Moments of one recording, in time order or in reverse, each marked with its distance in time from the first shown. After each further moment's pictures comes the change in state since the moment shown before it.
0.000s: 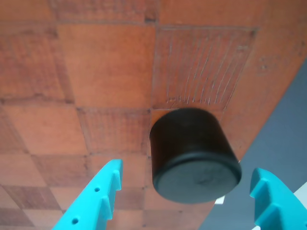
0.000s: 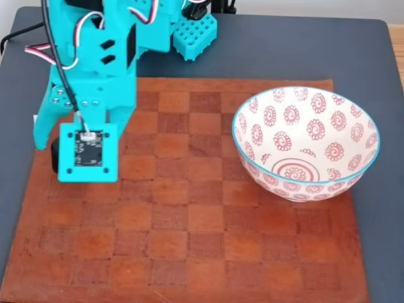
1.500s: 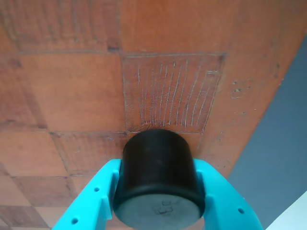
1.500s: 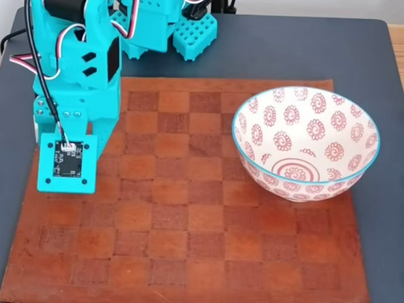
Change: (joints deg) arm 2.1 -3.1 -0.7 -3.3 -0.9
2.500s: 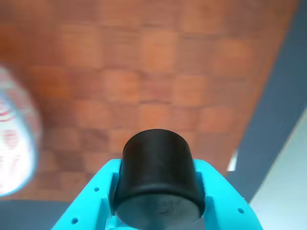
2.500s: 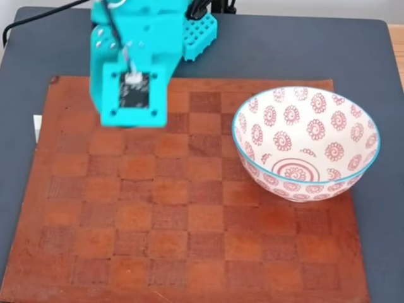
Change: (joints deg) arm -20.7 9.8 -24.5 26.0 17.6
